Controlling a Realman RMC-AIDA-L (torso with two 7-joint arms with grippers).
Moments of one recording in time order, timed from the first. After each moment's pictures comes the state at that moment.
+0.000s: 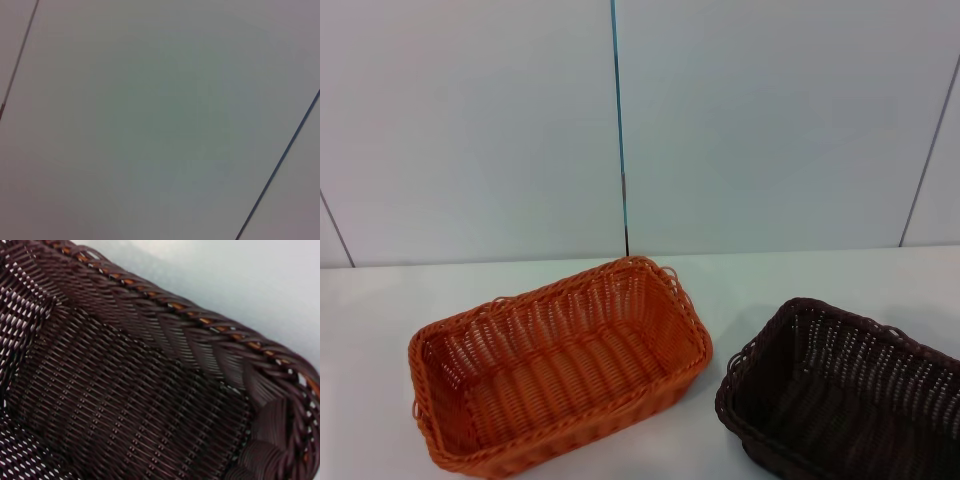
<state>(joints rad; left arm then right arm) -0.45 -1.96 0.22 0.68 1.76 0.81 -1.71 0.48 2.06 2.41 1.21 0.40 -1.59 -0.42</state>
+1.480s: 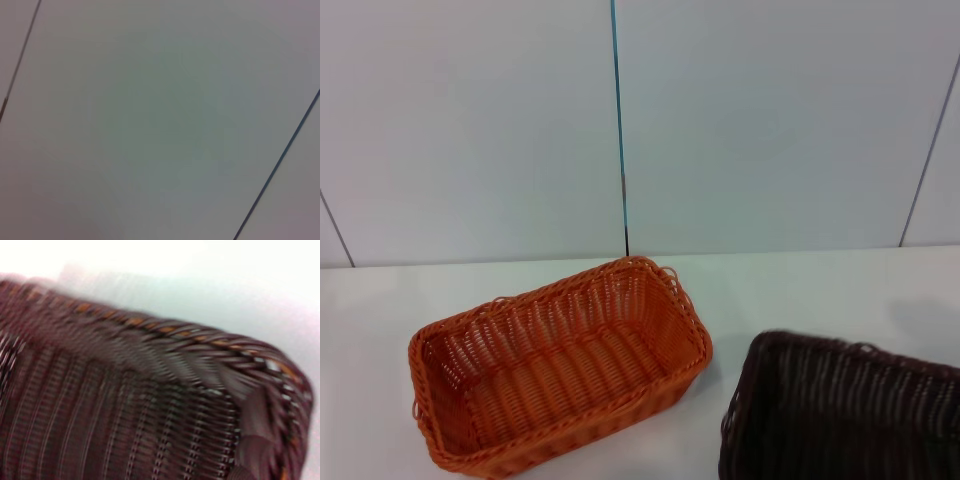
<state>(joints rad) -0.44 -1.97 0.22 0.68 1.75 0.82 -1.71 0.53 2.04 2.46 1.12 0.35 -1.55 -0.43</state>
